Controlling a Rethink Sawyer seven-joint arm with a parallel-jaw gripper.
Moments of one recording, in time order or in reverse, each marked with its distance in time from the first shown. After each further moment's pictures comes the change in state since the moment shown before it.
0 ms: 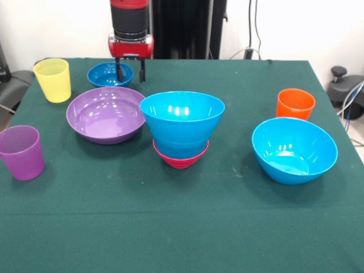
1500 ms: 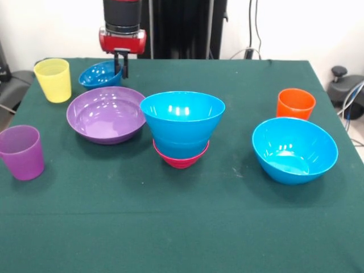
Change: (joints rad) arm -0.002 -0.061 -0.013 0.004 0.000 0.000 0.000
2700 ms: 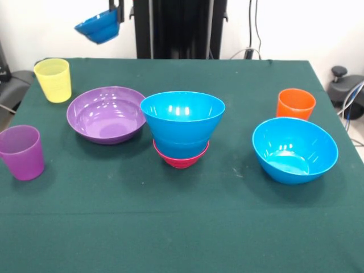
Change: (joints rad) arm -0.298 -0.516 0.357 0.365 0.332 0.186 0.000
